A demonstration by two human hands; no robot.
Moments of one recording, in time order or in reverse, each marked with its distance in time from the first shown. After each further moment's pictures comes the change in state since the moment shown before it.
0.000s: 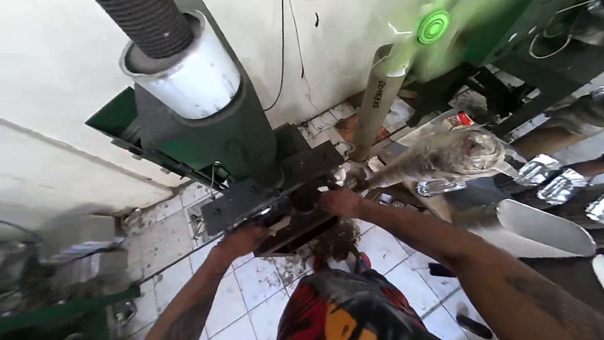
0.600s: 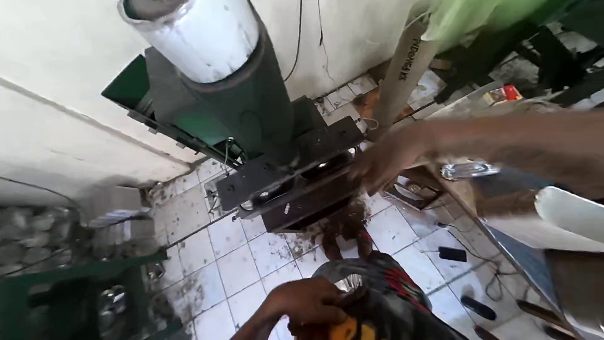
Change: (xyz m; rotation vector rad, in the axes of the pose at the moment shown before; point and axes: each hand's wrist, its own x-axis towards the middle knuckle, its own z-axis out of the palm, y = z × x) left_hand -0.071 0.166 0.032 -0.828 -0.470 0.469; right_hand 0.002 -0.008 -0.185 0.448 -0.607 0.158
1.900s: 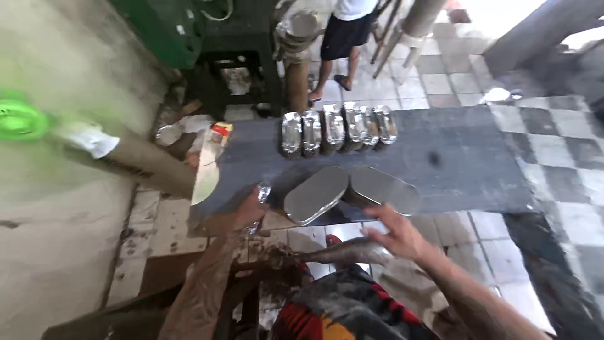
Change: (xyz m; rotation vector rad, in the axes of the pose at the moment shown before) left_hand 0.544 0.126 -0.150 0.753 0.010 -0.024; right_hand -0.293 0.090 0.411 0.477 1.628 0.988
